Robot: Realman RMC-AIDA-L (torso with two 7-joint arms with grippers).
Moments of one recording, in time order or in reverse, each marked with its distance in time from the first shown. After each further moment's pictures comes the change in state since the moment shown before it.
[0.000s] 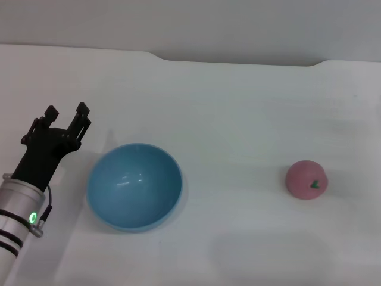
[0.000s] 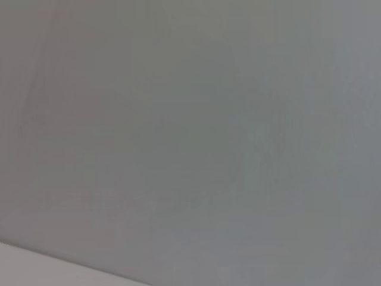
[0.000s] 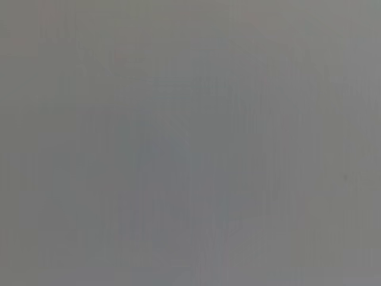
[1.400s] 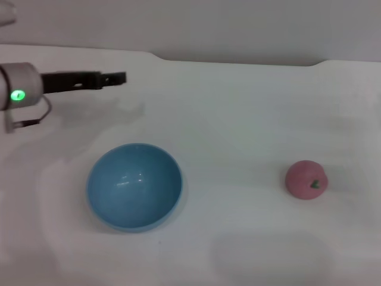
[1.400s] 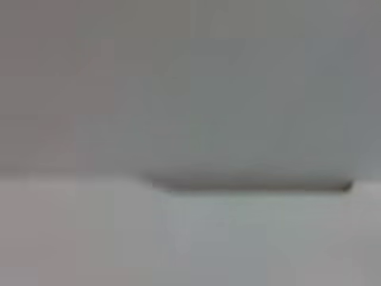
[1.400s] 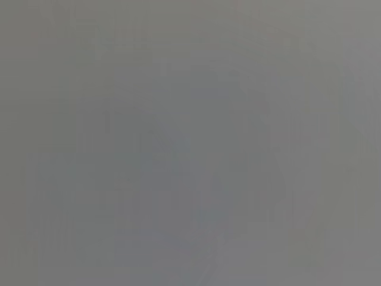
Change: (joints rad) left arm -0.118 0.060 0.855 1.127 0.666 -0.326 -1.818; right arm 0.028 -0.001 0.000 -0.009 0.000 0.059 0.004
